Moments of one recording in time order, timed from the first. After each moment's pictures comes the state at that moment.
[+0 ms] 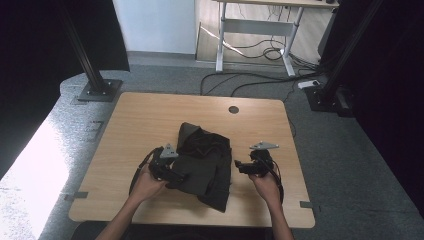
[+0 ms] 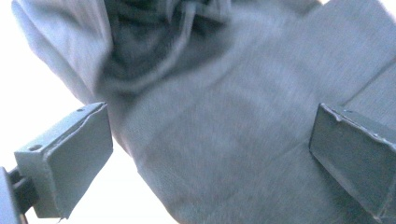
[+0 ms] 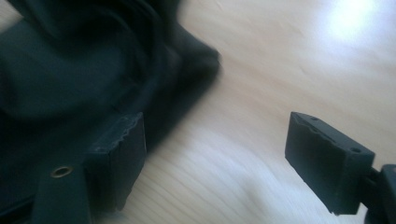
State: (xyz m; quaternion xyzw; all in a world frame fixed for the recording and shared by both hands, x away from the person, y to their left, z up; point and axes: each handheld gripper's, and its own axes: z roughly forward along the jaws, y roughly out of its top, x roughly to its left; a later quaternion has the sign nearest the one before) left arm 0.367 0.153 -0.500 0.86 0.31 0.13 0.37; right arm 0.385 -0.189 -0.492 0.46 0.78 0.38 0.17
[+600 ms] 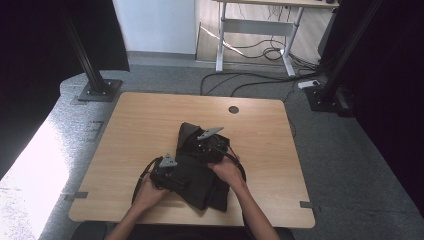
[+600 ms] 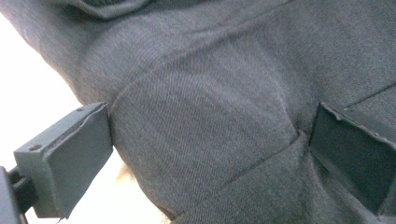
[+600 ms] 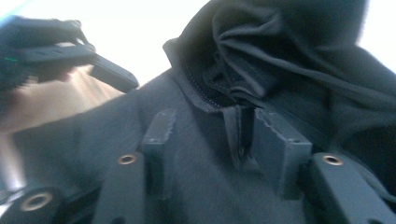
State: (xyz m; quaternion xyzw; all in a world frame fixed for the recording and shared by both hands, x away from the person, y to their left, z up) left arm 0.361 0.157 -0.538 0.85 0.33 0.10 0.39; right arm 0.419 -0.047 -0.467 0.30 0.88 0.35 0.12
